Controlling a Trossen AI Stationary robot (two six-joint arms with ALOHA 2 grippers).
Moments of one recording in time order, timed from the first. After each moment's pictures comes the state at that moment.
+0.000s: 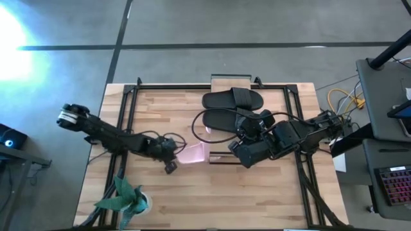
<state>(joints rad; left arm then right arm) -0.27 1.32 0.55 -0.26 -0.20 -0.77 0.40 1.73 2.04 -1.57 0.82 1.05</state>
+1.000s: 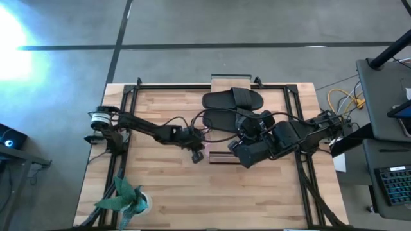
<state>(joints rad) 0.00 1.74 0.87 0.05 -0.04 -0.36 0.40 1.74 2.04 -1.57 0.81 1.08</state>
